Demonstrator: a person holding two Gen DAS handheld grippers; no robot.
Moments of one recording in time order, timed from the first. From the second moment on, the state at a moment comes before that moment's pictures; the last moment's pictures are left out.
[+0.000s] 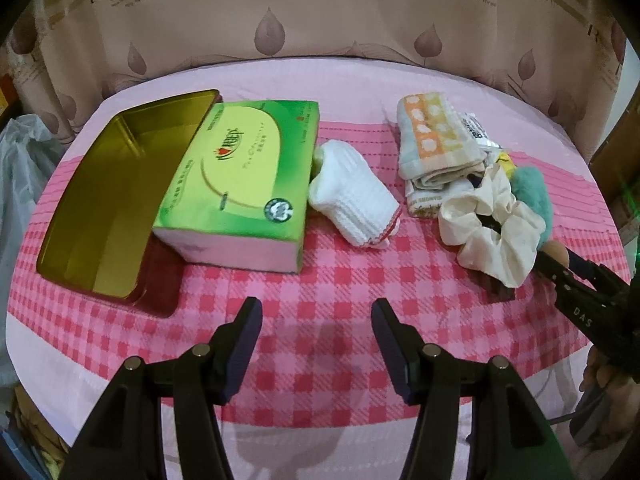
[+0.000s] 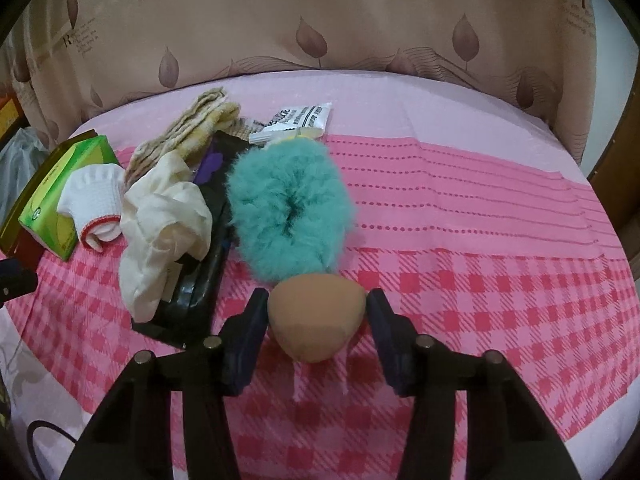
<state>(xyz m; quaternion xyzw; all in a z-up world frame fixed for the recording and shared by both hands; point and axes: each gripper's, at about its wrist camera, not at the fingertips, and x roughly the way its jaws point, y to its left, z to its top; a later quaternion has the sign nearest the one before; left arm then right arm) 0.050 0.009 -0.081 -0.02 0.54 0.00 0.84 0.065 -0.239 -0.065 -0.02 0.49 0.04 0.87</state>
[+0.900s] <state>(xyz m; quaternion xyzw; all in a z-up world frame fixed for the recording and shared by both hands) 0.133 -0.030 -0.105 -0.11 0.59 0.05 0.80 0.064 -0.250 -0.071 0.03 0.51 0.08 0.86</state>
